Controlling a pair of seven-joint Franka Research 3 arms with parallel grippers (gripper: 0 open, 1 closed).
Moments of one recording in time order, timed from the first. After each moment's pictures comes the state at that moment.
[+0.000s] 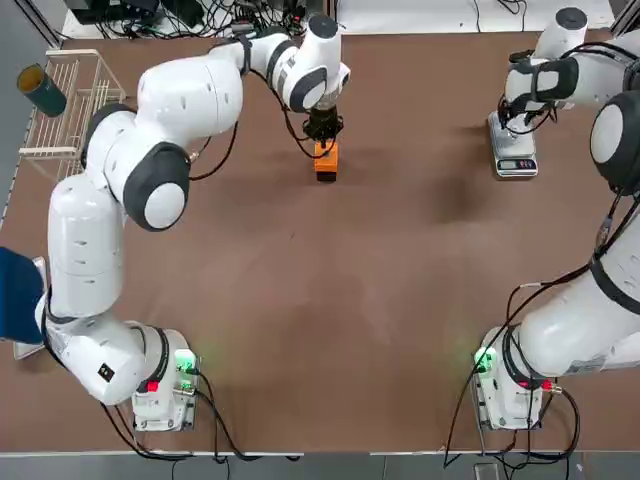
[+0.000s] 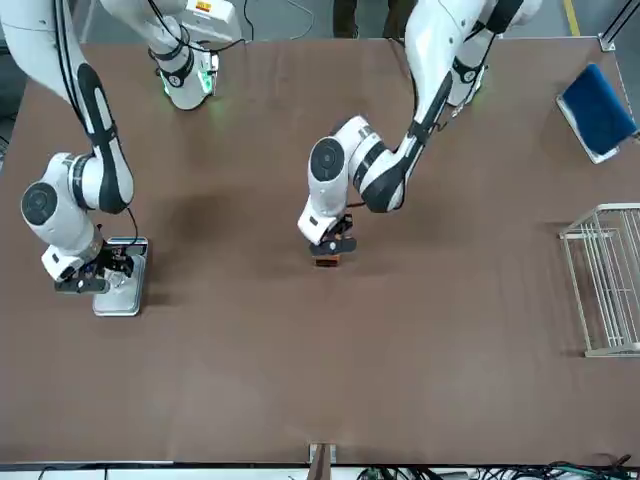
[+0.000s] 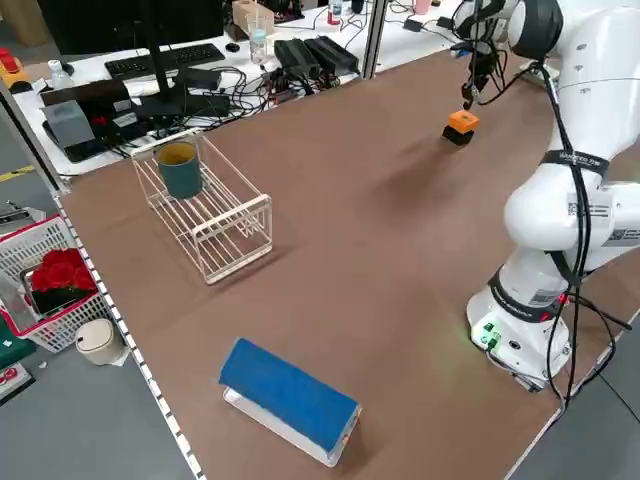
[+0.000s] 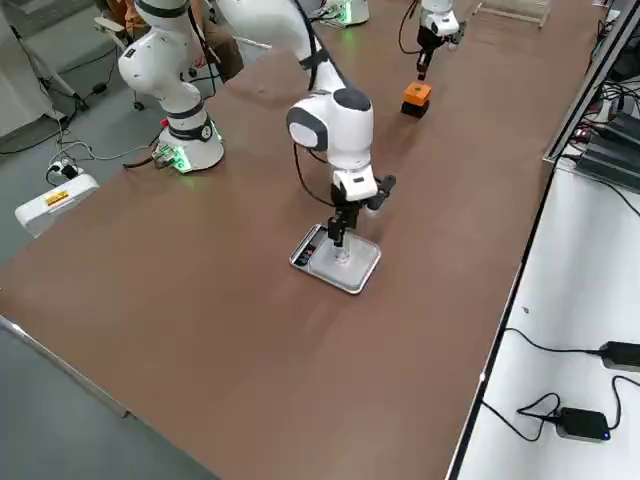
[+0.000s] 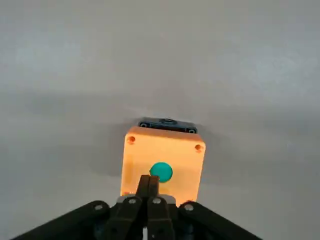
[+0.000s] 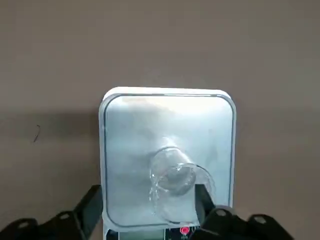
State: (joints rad) left arm -0.62 0.70 -0.22 -1.44 0.15 2.11 -0.95; right arm 0.07 0.36 -0.25 -2.08 -0.08 2.48 -0.12
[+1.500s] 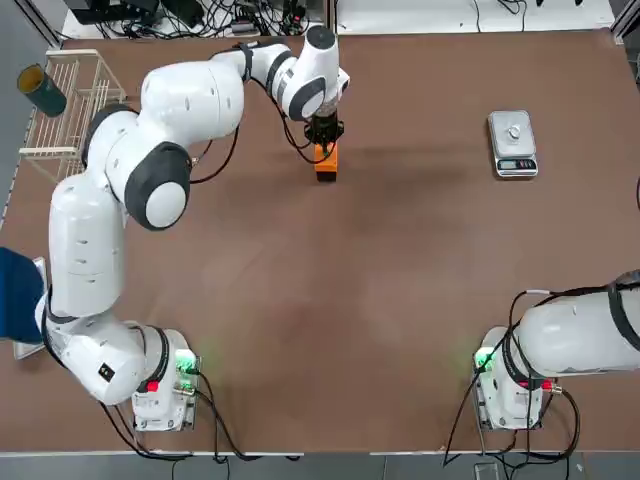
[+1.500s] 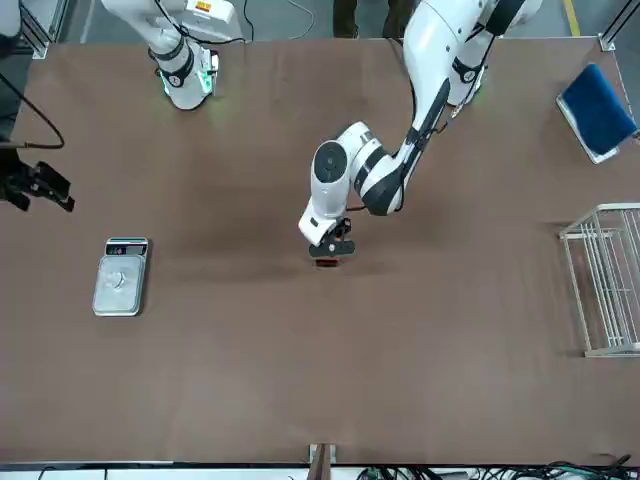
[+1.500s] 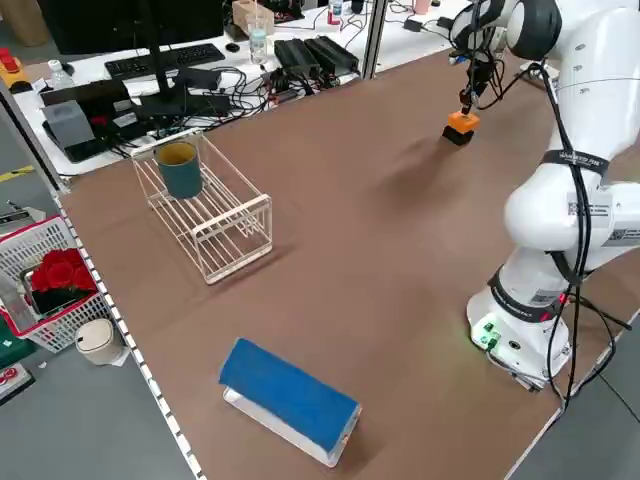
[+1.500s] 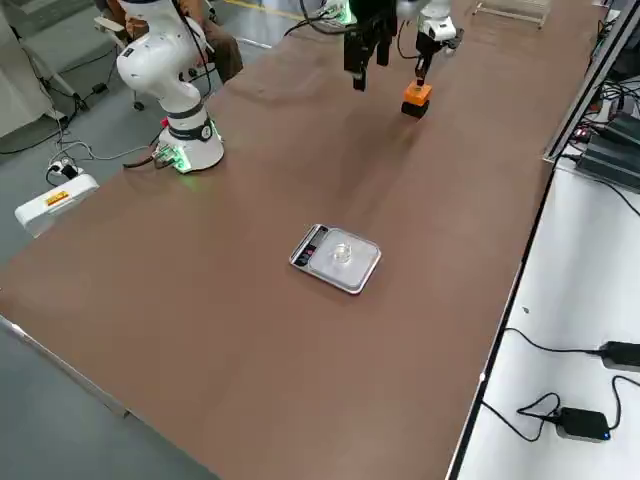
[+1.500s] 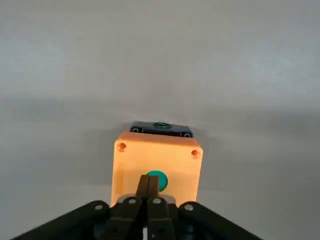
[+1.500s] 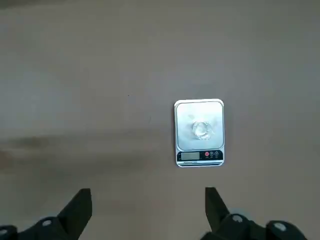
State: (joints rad) left arm -0.62 0.71 -0.22 -1.48 0.15 2.19 -0.94; right arm -0.01 0.04 -0.03 -1.52 0.00 1.62 -0.01
